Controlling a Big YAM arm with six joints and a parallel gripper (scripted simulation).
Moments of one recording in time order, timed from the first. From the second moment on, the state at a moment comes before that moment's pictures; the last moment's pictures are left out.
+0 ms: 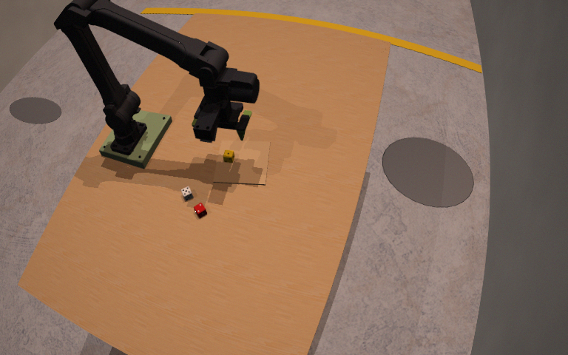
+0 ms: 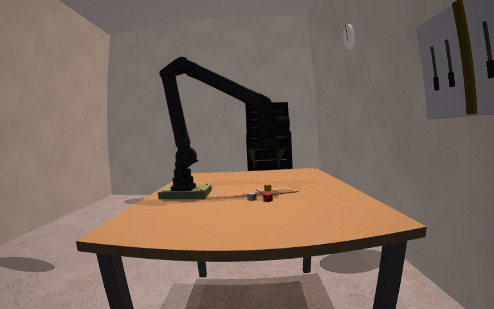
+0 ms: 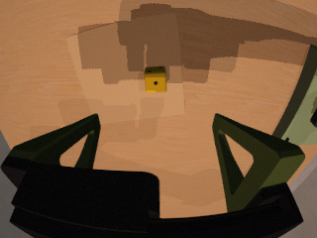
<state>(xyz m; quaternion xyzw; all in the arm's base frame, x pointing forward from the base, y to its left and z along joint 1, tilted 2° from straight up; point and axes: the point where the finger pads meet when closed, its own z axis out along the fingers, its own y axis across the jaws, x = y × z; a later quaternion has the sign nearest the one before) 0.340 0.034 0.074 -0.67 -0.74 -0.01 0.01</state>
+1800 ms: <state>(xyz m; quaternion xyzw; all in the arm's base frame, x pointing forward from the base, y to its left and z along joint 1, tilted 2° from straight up) 0.273 -0.104 0.059 -0.38 -0.93 -0.01 0.01</state>
